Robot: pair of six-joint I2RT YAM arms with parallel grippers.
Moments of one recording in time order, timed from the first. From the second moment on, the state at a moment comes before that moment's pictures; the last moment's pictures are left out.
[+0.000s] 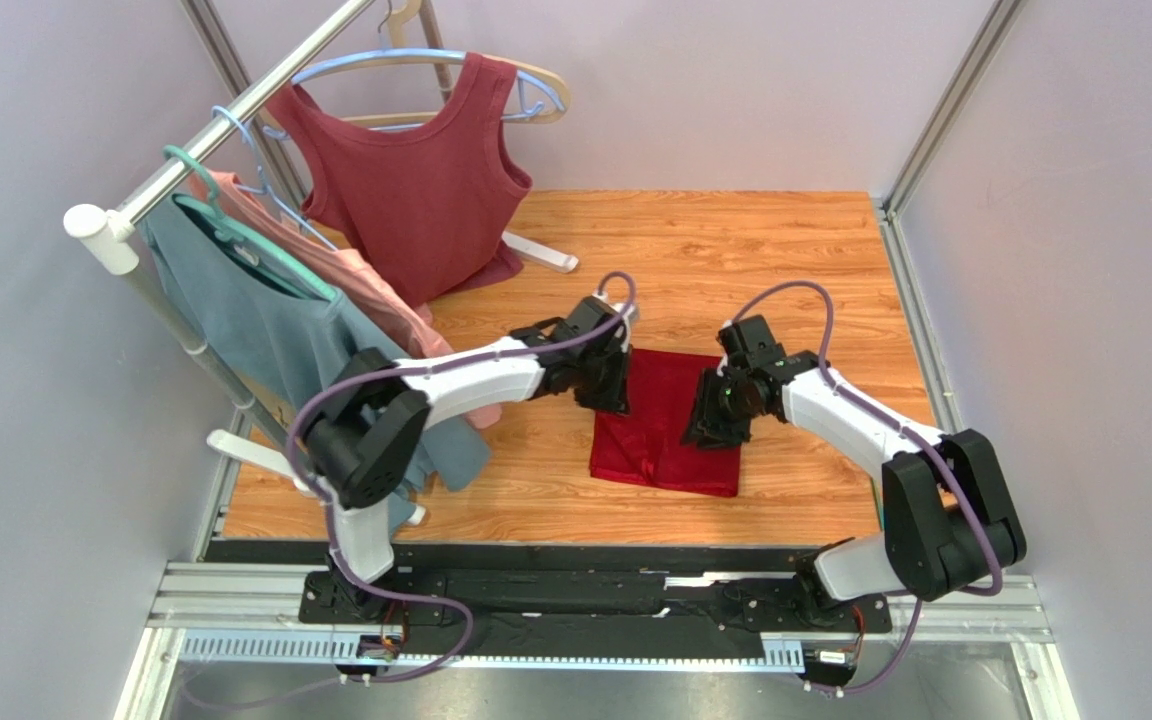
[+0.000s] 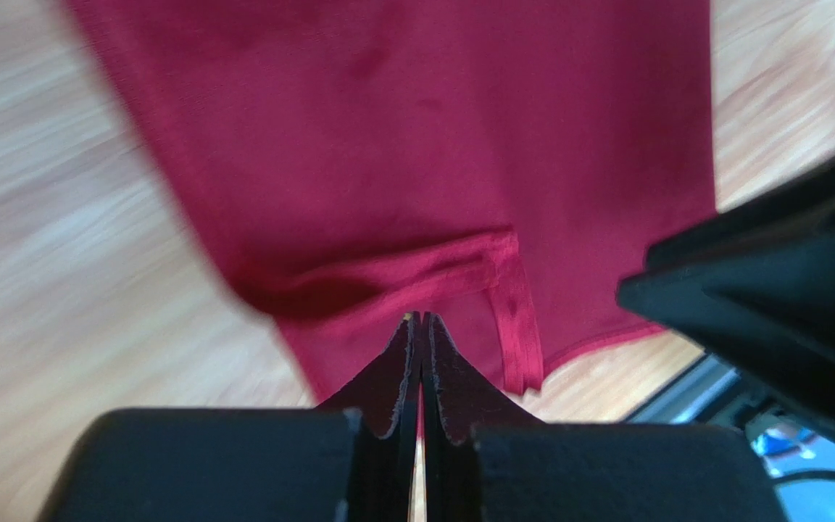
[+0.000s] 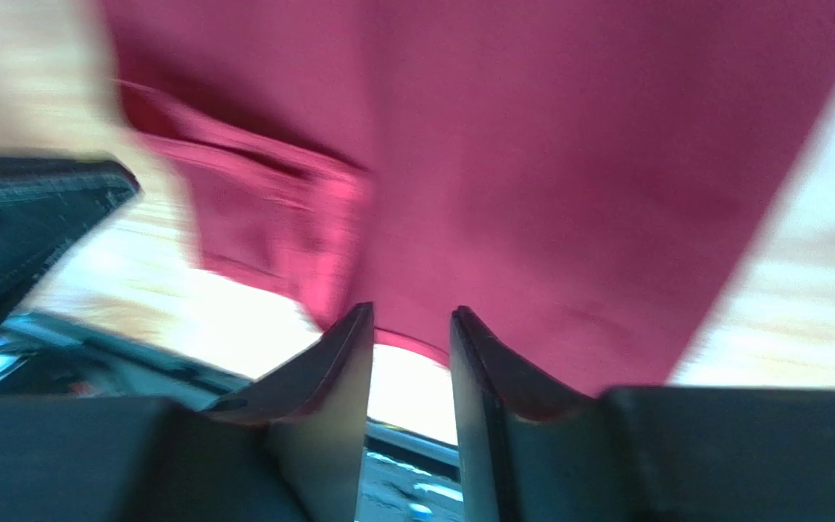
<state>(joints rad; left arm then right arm) -0.81 1.80 1.21 -0.30 0.16 -0.55 0.37 1.41 0.83 -0.56 -0.27 0.61</state>
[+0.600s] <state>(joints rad) -0.89 1.98 1.24 -0.20 0.21 -0.62 0.27 1.73 1.04 -0.55 -0.09 0.56</state>
